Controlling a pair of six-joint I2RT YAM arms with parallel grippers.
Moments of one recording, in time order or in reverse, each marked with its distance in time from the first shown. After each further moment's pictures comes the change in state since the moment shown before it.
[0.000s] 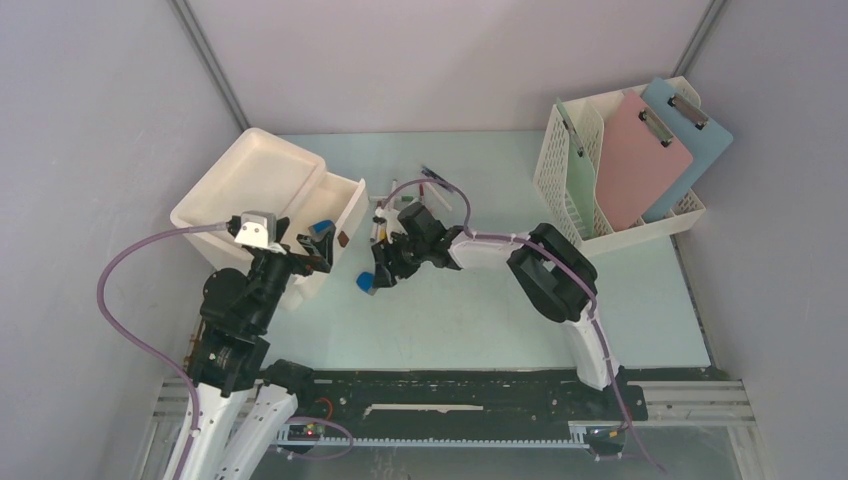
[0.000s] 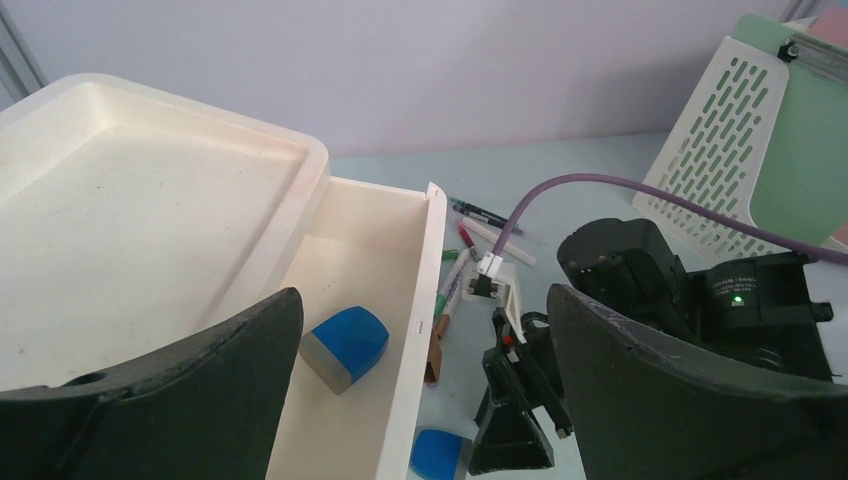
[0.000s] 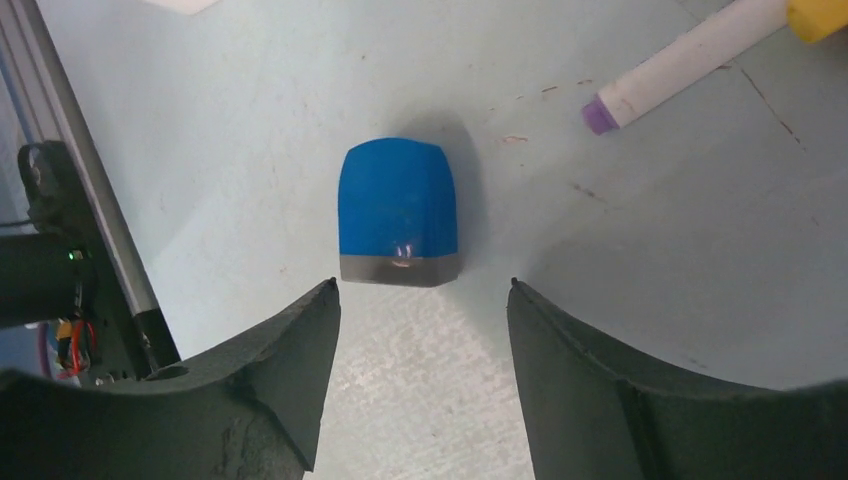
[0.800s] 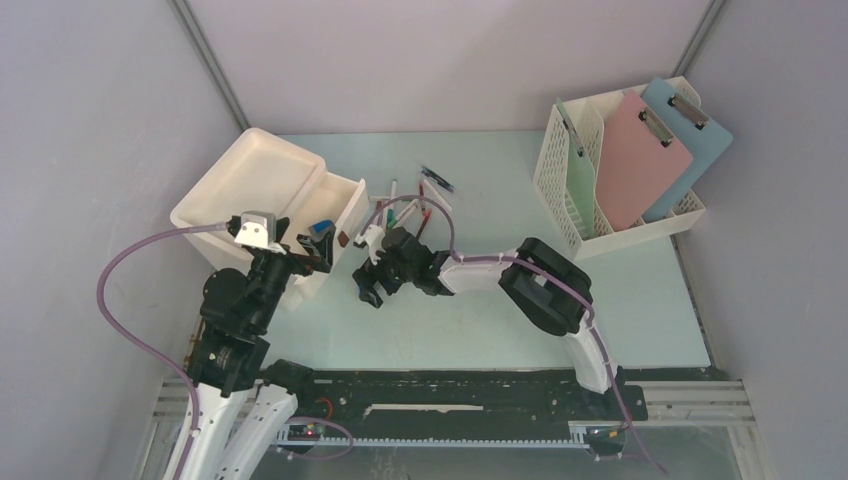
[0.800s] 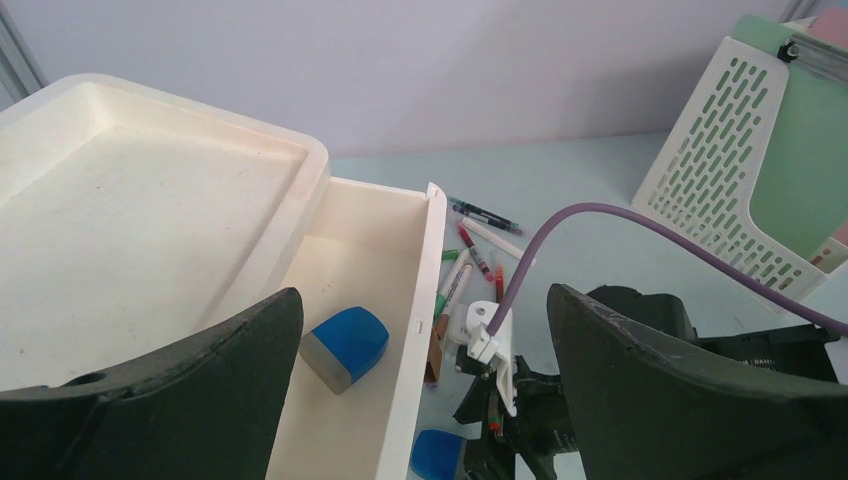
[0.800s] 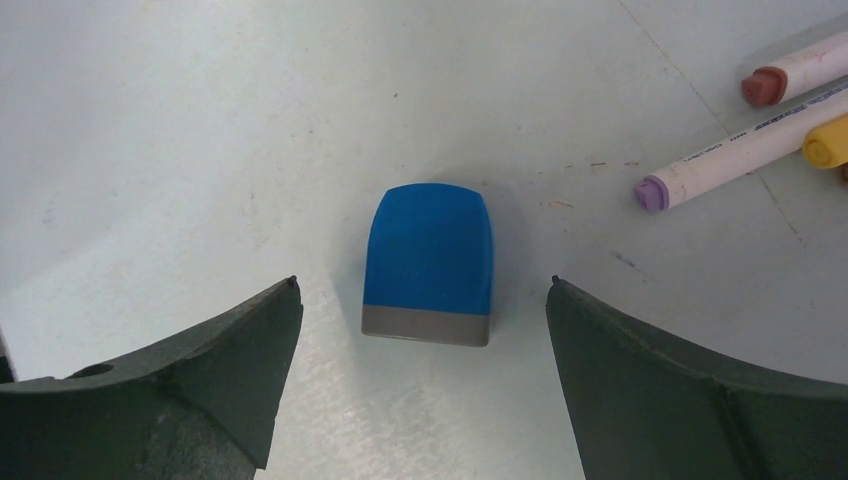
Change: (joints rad) left arm 0.000 0.000 0.000 0.000 0.000 0.000; right arm 0.129 -0.030 -0.124 0.231 0.242 -0.190
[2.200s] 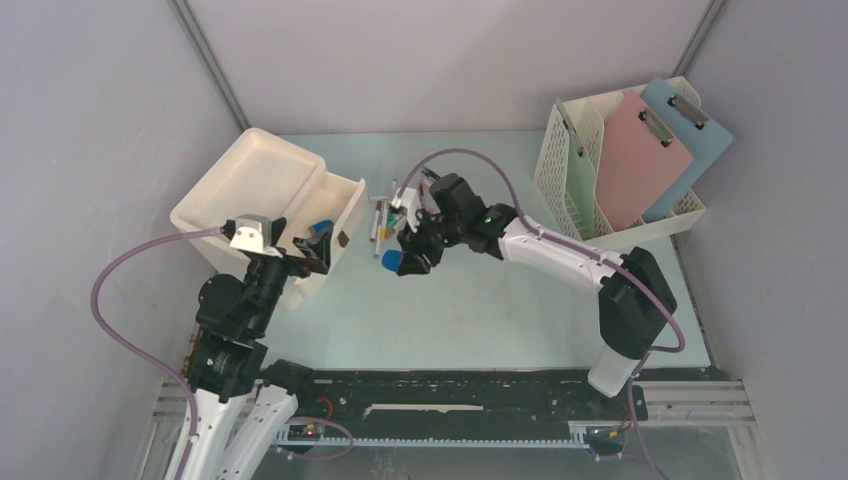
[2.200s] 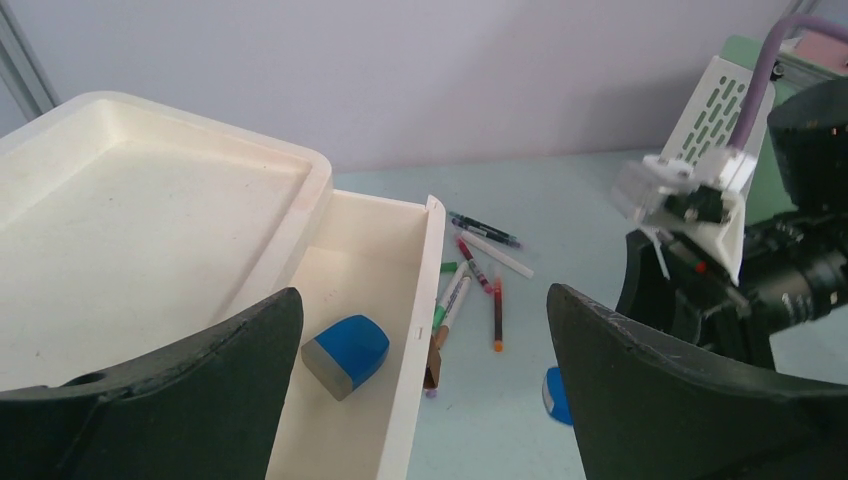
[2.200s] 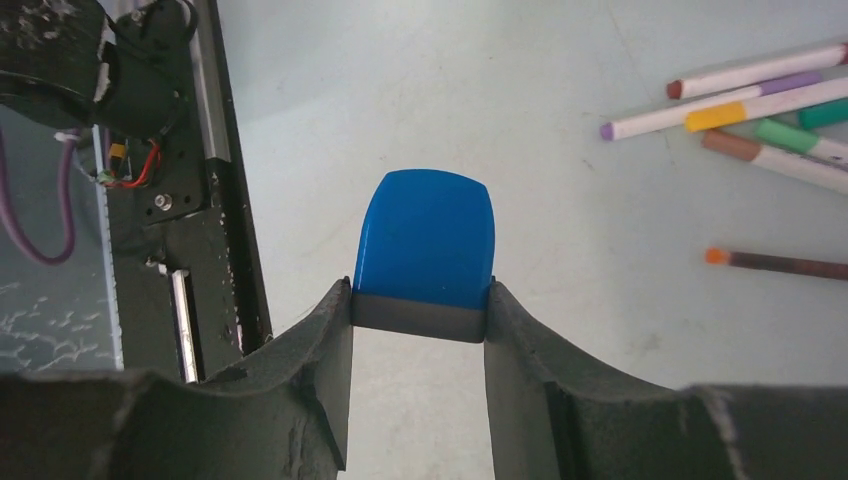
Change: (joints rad) left arm 0.000 -0.027 0.000 0.004 -0.002 0.000; right arm -0.140 -0.419 0.000 -0.480 -0.315 -0.221
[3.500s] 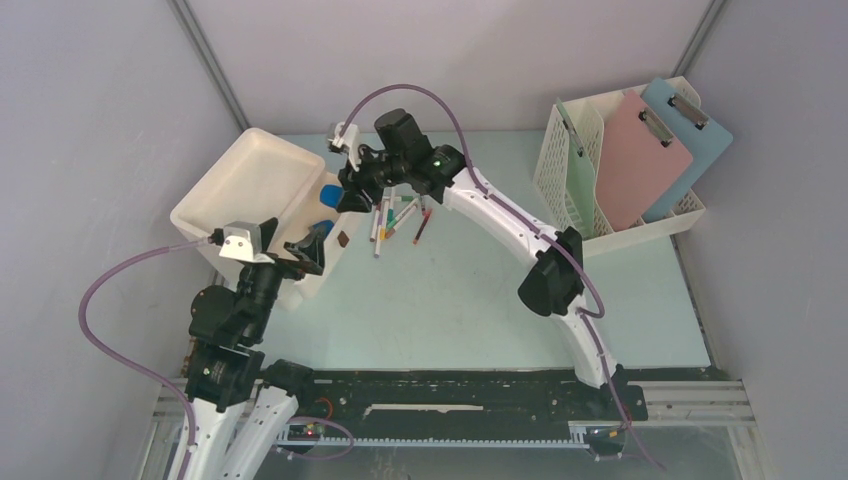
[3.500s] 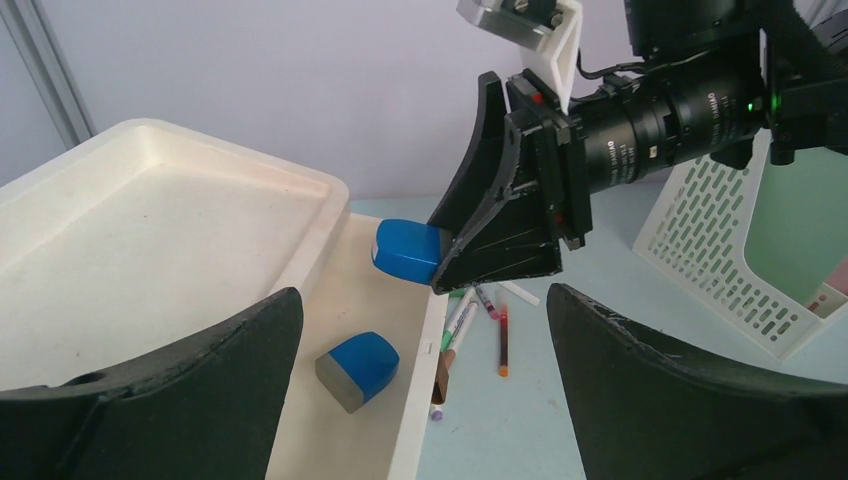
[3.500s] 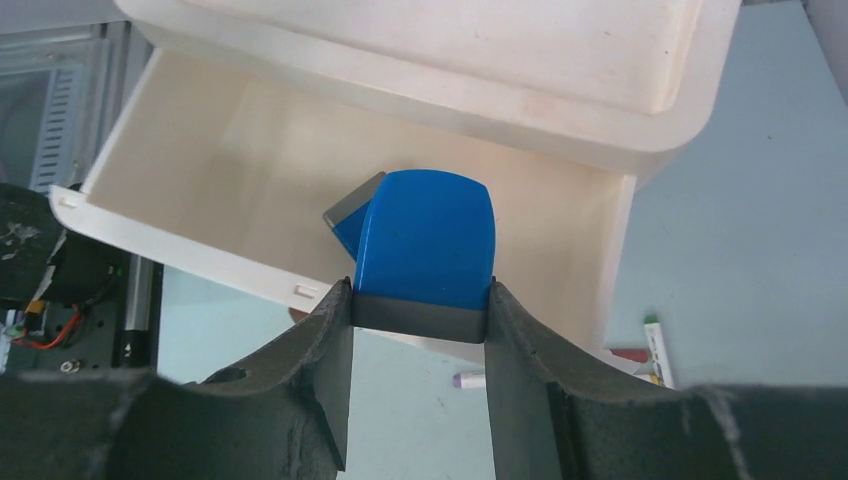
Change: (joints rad) left arm 0.000 -0.052 -0.006 0.027 -0.037 0.000; right arm -0.005 0.535 1.052 -0.314 -0.065 -0.132
